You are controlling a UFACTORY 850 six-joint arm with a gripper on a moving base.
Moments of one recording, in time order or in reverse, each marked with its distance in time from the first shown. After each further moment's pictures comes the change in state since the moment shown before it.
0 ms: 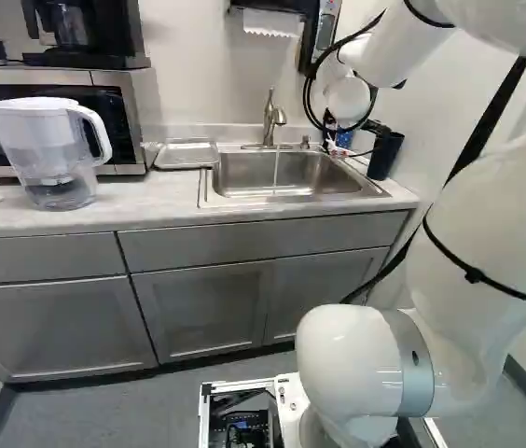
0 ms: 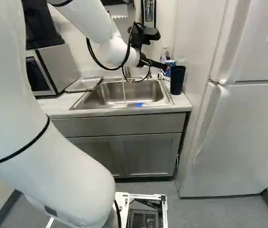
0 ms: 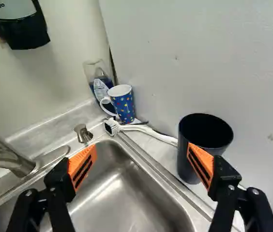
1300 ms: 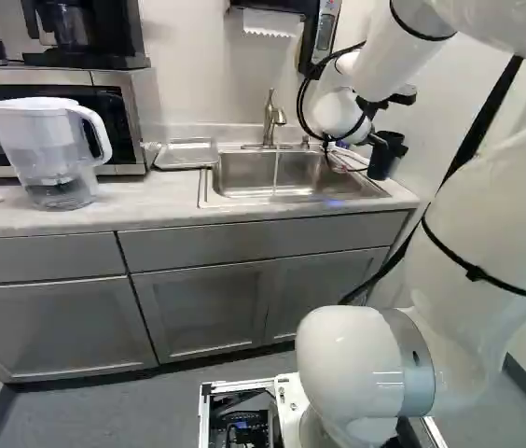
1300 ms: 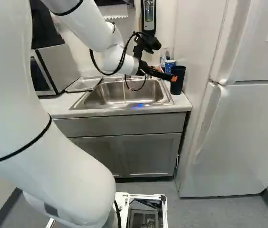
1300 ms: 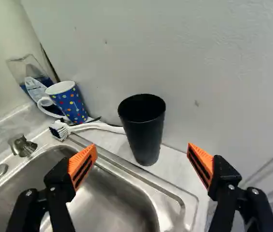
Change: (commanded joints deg) arm 1.8 -1.0 3.3 16.8 16.0 -6.1
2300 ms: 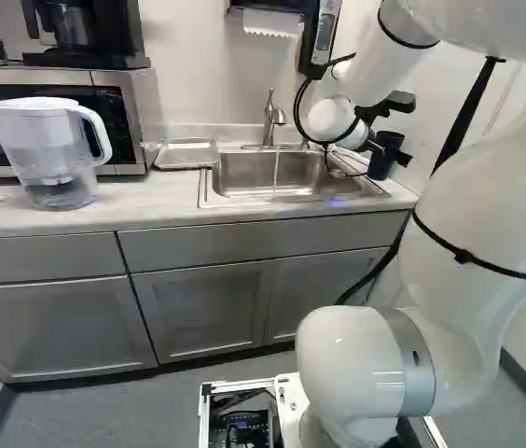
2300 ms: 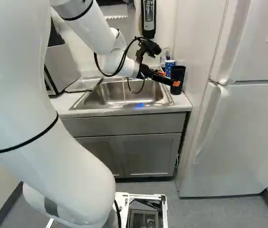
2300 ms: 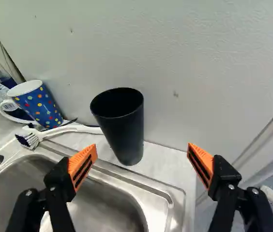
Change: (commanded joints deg) arm 0.5 -3.7 -1.9 5.1 5.8 0.0
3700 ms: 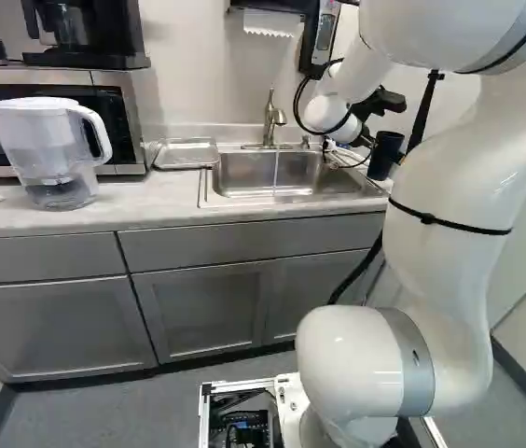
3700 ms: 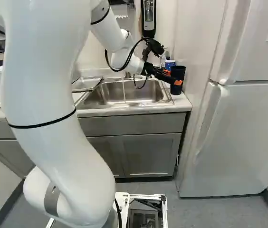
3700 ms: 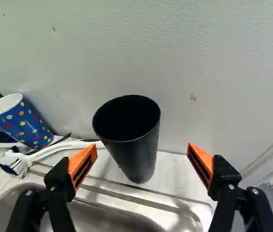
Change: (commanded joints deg) arm -1.4 -11.3 -12.2 5.9 3.0 0.0
